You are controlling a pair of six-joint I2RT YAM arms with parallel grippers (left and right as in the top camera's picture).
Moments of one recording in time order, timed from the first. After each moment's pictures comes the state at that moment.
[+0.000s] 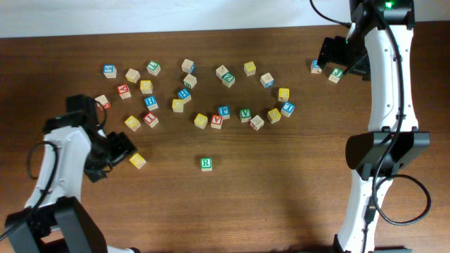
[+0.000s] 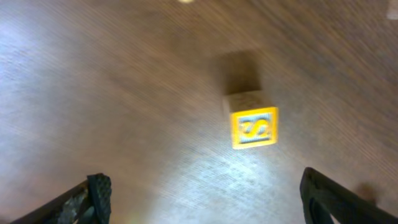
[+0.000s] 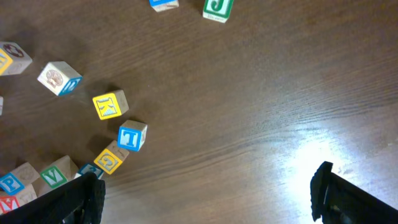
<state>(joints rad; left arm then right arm) 0.23 1.63 1.15 -1.07 0.04 -0.42 -0.05 2.30 2.60 -1.69 0.05 0.33</state>
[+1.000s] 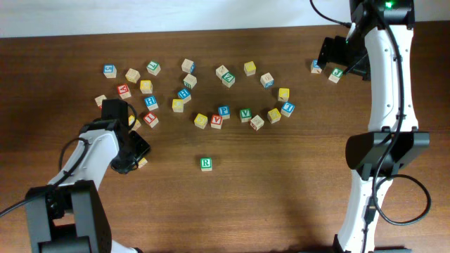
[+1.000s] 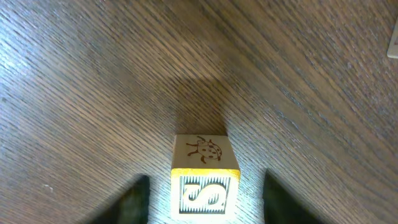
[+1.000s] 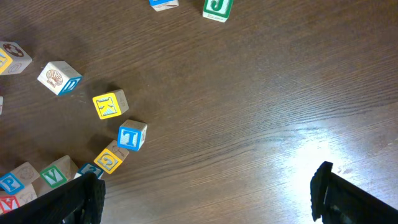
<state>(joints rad) 0.08 1.70 1.01 -0.77 -0.02 -0.69 -0.05 2.30 2.60 -1.69 0.05 0.33</state>
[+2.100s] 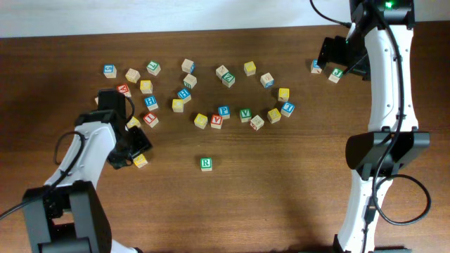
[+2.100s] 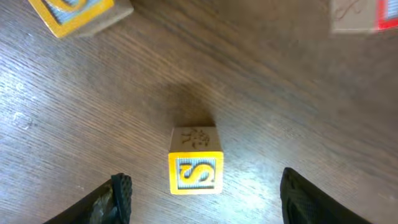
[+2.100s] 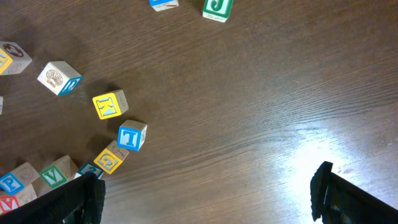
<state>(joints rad) 0.08 1.71 1.10 -0.87 -0.01 -0.48 -0.05 2.30 2.60 -1.69 0.05 0.33</state>
